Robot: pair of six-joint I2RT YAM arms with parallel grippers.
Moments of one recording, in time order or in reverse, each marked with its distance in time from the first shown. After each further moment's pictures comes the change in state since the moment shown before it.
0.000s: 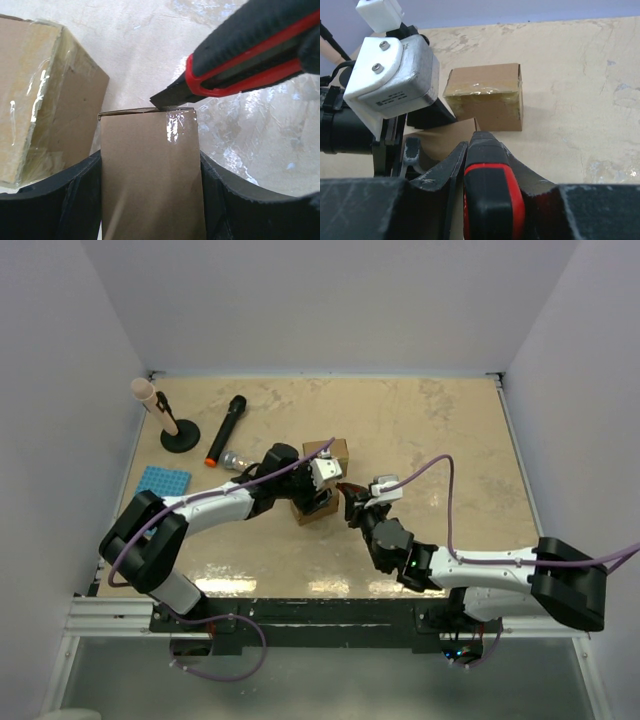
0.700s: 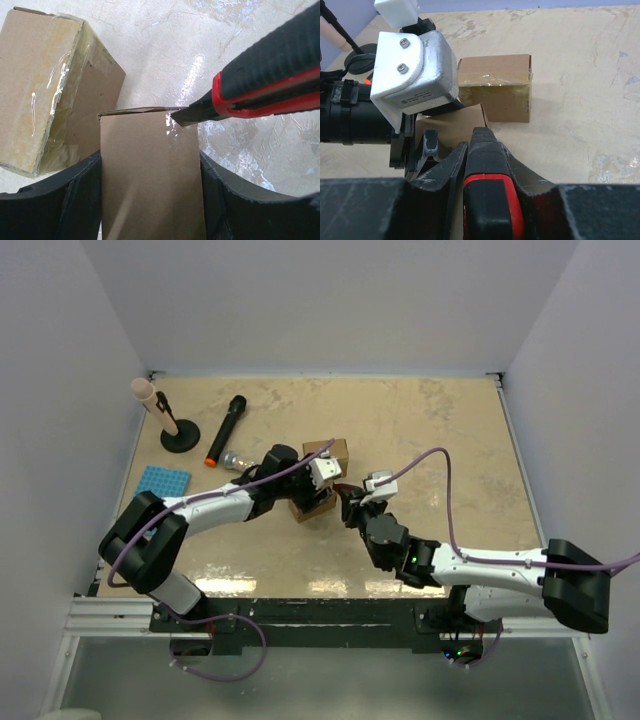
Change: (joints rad) left arm -0.006 0.001 -0.010 0.030 -0.073 0.006; right arm 0.005 -0.039 0.079 -0.227 -0.045 0.074
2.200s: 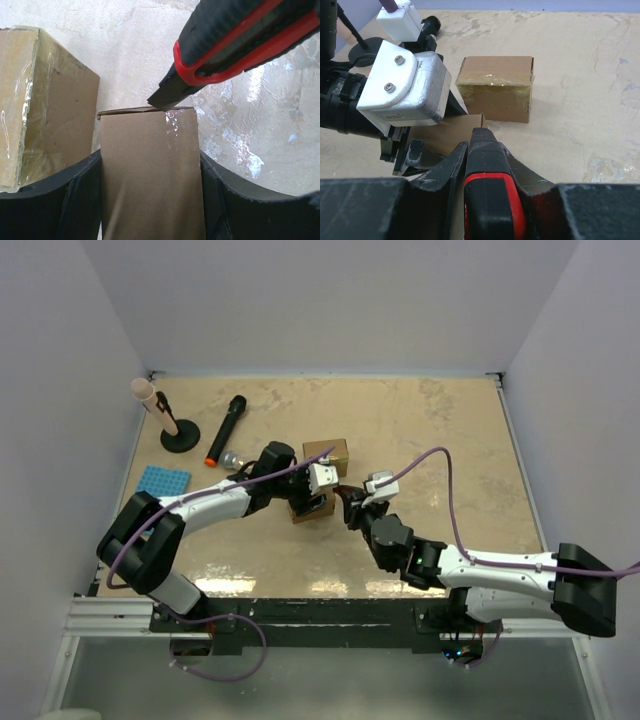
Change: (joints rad) left arm 0.029 -0.012 0.015 -0.113 0.175 0.160; right arm 0.006 -0.058 -0.001 -0.048 -0.028 -0.043
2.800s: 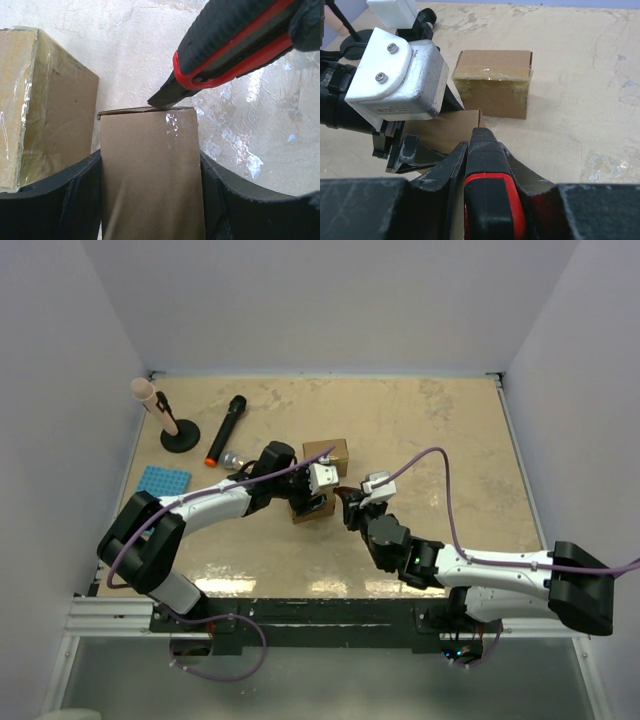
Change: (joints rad) left arm 0.000 0.003 0.004 -0.005 0.005 0.000; right arm 0.000 0.023 0.000 -0.006 0.005 -0.005
